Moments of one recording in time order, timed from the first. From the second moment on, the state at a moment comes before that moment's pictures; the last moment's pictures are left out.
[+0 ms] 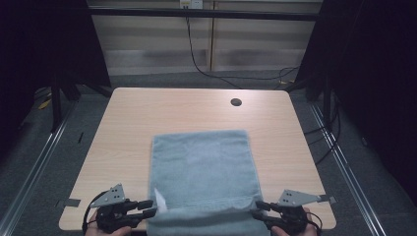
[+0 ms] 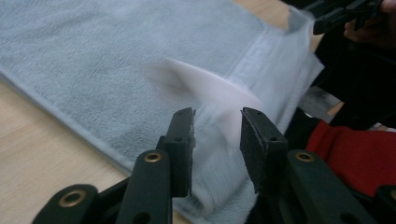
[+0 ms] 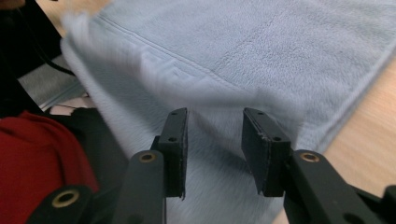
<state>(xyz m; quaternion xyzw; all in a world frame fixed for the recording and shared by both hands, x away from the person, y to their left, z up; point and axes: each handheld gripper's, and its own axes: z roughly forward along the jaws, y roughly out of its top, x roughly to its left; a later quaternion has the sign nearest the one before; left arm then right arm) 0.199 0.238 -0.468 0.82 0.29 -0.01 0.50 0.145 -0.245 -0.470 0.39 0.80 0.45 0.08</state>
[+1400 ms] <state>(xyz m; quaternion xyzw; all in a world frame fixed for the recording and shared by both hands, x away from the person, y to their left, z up) 0.350 0.209 -0.506 0.83 0.36 0.06 0.43 0.316 -0.207 -0.504 0.41 0.82 0.40 0.09</state>
